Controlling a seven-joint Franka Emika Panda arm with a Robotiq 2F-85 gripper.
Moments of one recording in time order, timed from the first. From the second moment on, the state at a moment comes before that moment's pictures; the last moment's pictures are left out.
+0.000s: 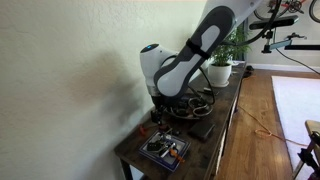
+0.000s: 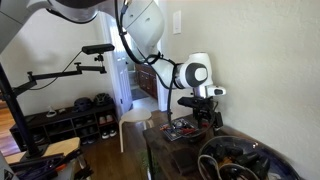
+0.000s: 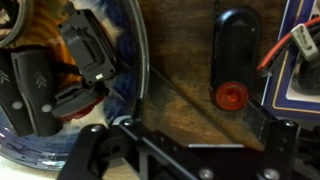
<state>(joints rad) 0.09 0.76 -0.05 -1.66 -0.28 2.44 0.22</state>
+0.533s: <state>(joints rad) 0.09 0.81 -0.04 -1.62 -0.25 2.44 0.19</state>
